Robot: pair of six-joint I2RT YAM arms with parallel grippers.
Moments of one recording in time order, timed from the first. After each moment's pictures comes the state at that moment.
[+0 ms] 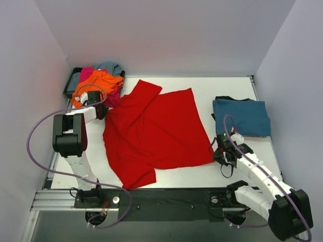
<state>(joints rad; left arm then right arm) 0.04 1.91 1.13 -0.09 -0.19 -0.89 0.31 0.99 0.49 -0.66 0.26 0.90</state>
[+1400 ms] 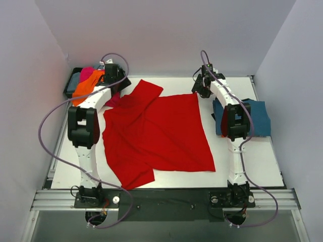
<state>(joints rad) -0.15 2.07 1.68 -0.17 -0.04 -0.62 0.19 2.33 2.04 -0.66 0.10 0.53</state>
